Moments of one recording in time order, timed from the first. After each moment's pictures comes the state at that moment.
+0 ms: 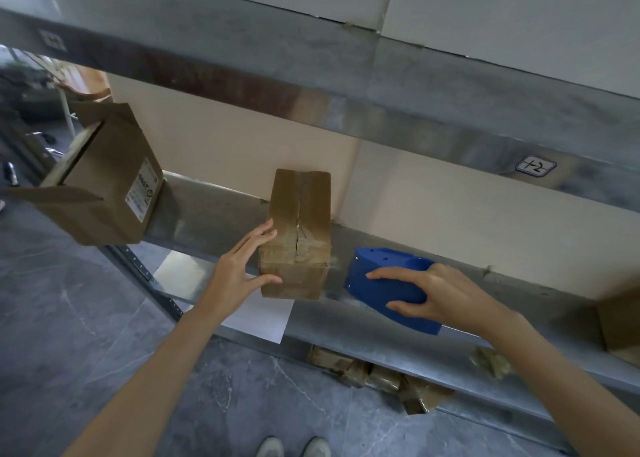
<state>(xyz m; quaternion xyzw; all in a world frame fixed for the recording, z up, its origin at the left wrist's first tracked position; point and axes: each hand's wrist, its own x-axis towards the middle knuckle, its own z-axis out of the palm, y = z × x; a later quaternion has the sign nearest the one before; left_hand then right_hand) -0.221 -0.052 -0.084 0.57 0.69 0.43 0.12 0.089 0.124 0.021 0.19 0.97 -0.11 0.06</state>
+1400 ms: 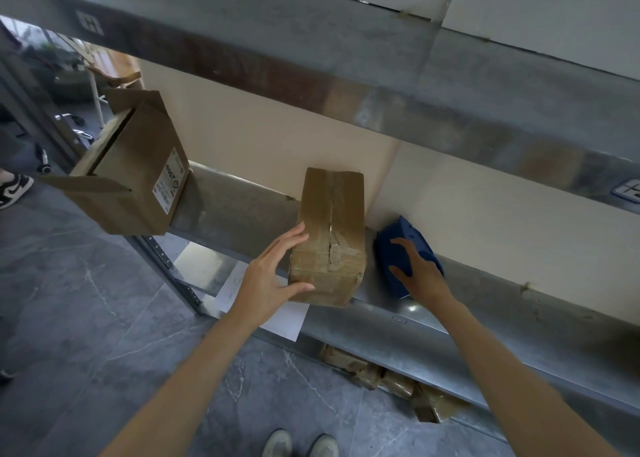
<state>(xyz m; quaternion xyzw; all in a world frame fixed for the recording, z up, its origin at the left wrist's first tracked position) -0.209 -0.052 -0.079 0.51 0.69 0.49 0.16 0.011 0.171 -0.098 0.45 0.85 -0.26 -0.01</state>
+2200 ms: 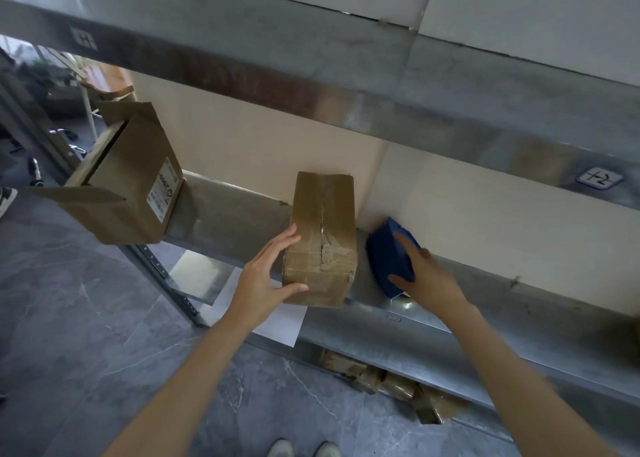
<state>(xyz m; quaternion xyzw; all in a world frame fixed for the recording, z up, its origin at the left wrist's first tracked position) -0.205 -0.054 -0.074 0.50 0.70 0.48 0.16 0.030 0.157 -0.062 0.43 0.88 -0.19 0.01</state>
